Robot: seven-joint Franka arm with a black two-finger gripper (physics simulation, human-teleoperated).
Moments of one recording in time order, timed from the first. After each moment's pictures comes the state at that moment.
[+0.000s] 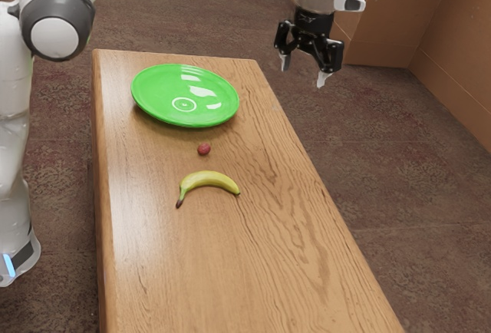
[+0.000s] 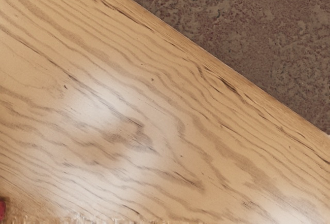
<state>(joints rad) -0.07 0.13 0.05 -1.24 -0.08 1.48 -0.66</state>
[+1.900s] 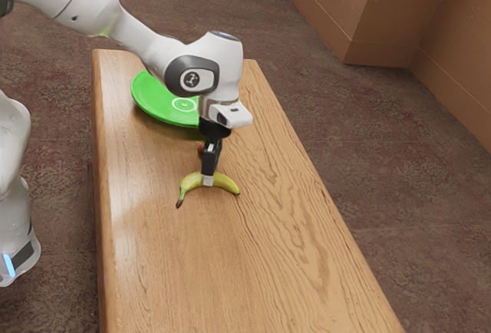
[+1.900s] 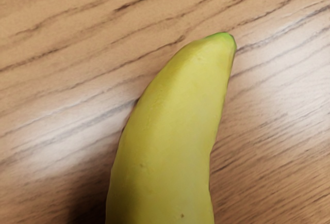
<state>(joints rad) -0.12 -0.29 0.16 -2.44 -0.25 2.16 0.57</state>
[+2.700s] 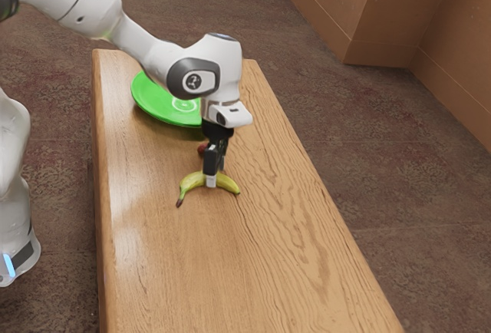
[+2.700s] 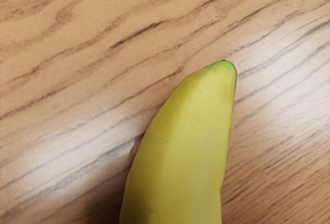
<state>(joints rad) -0.11 -0.27 0.16 -2.45 -0.31 2.21 0.69</state>
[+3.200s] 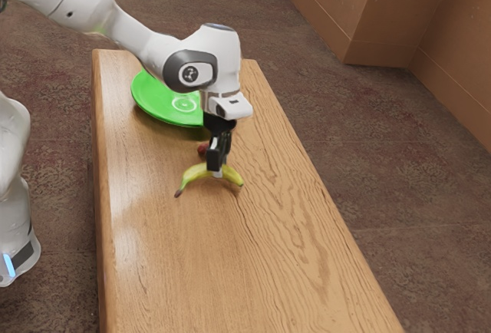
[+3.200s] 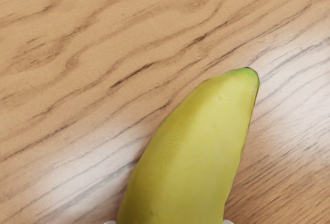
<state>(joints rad) -0.12 -0.33 0.16 -2.44 -0.29 2.23 0.70</state>
